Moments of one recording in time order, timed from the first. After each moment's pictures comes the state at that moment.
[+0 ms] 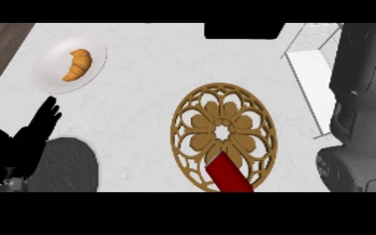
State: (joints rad) left arm 0.04 0.34 0.13 -1.42 0.13 -0.04 0.07; right arm -1.34 -0.13 -0.53 -1.21 2.05 0.29 1.10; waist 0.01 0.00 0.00
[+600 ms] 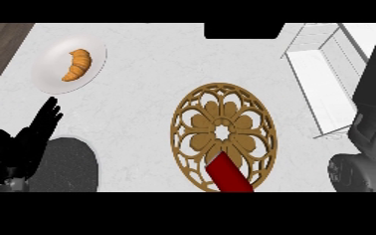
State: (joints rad) left arm 0.04 0.33 0.13 -1.42 0.11 -0.05 0.08; right arm -1.21 -0.18 -0.64 -1.29 2.00 0.24 1.05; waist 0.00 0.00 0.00
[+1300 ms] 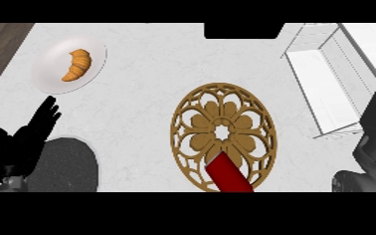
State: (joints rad) left arm 0.02 0.33 0.16 -1.40 0.11 -0.07 0.08; right arm -1.03 -0.19 -0.67 -1.42 1.92 0.17 1.04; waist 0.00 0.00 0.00
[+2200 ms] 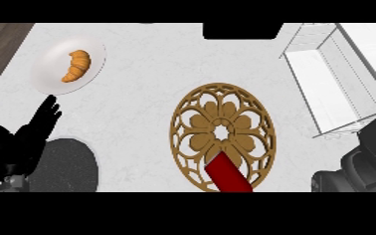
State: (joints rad) left arm 0.02 0.31 0.16 -1.42 0.09 -0.06 0.10; right arm -1.08 -0.08 -0.60 -1.83 1.82 0.06 1.06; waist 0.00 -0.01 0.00
